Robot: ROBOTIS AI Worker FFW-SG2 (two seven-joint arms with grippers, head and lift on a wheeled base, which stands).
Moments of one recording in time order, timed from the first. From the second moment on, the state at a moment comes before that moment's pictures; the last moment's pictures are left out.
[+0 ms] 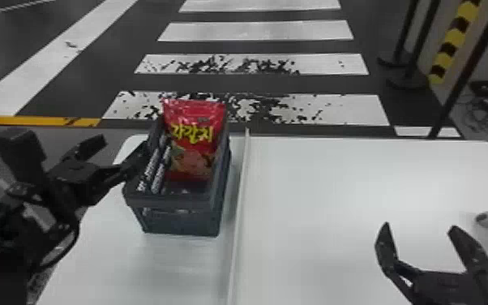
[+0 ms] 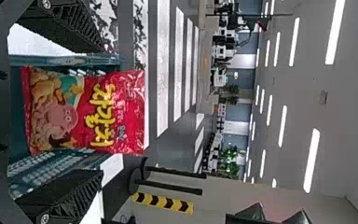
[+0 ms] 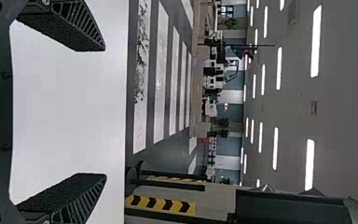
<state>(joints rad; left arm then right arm) 0.24 0.30 0.29 -2.06 0.37 0.48 -0.35 0.59 0.00 0.02 -1.94 0.05 -0.12 -0.05</state>
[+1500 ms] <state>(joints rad) -0.67 0.35 -0.20 -0.96 0.14 0.18 -0.59 0.62 0.00 -0.02 -1.91 0.07 -0.12 -0.08</state>
